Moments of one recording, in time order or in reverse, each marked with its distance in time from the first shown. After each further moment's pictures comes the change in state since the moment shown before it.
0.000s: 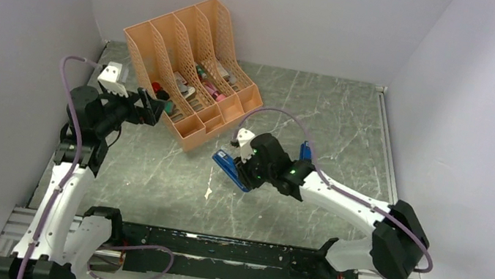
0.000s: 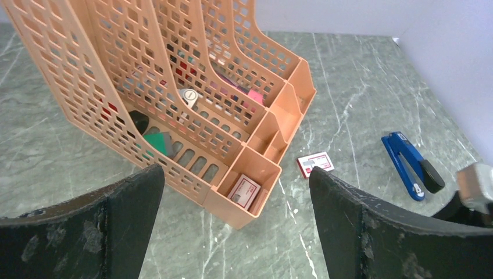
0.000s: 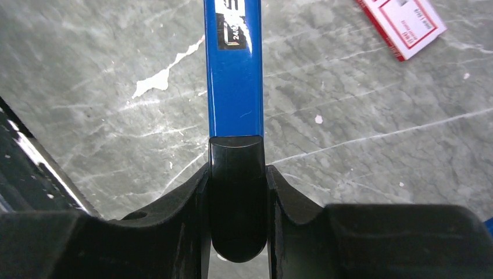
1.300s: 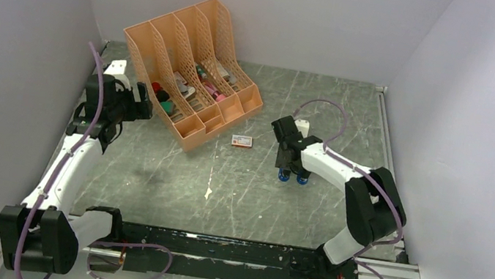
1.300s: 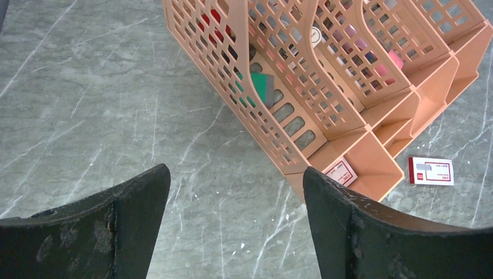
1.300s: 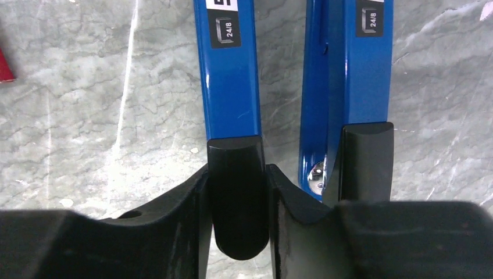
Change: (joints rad) left arm 0.000 0.244 0.051 -0.133 -0.336 0.041; right arm -0.320 0.291 0.116 -0.207 0.447 0.554
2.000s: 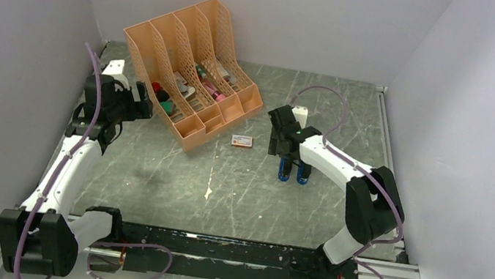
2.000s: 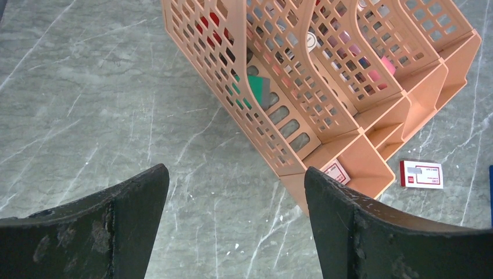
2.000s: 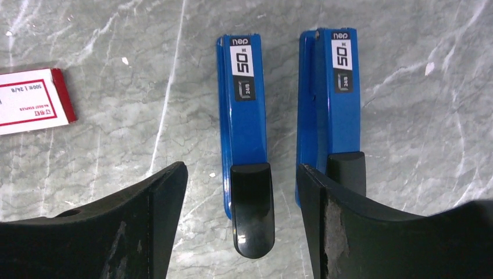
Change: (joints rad) left arm 0.000 -0.016 -0.001 0.000 0.000 -0.029; right arm 0.019 0.018 0.132 -0.032 0.083 -0.043
